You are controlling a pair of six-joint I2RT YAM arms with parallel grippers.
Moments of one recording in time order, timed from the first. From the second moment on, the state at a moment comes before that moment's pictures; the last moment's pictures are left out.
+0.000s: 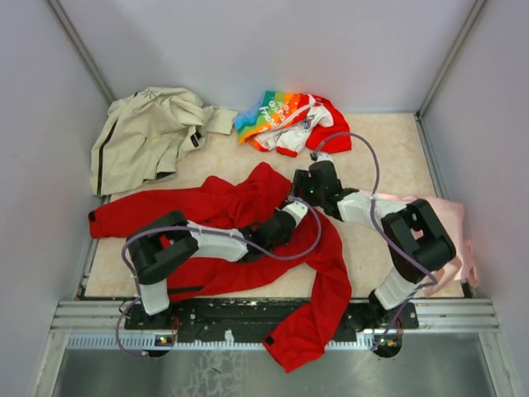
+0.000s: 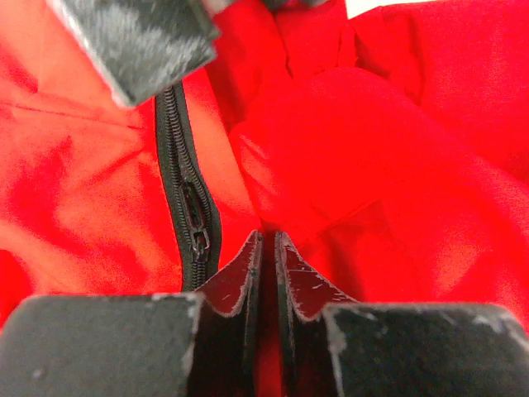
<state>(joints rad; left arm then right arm) -1.09 1.84 0.88 0.35 -0.44 -0.12 0.49 1.59 0.84 0.09 0.02 0.54</state>
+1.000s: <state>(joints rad) -1.11 1.47 0.89 0.08 -0.44 -0.29 0.42 1.60 0.26 0.96 -0.14 0.61</state>
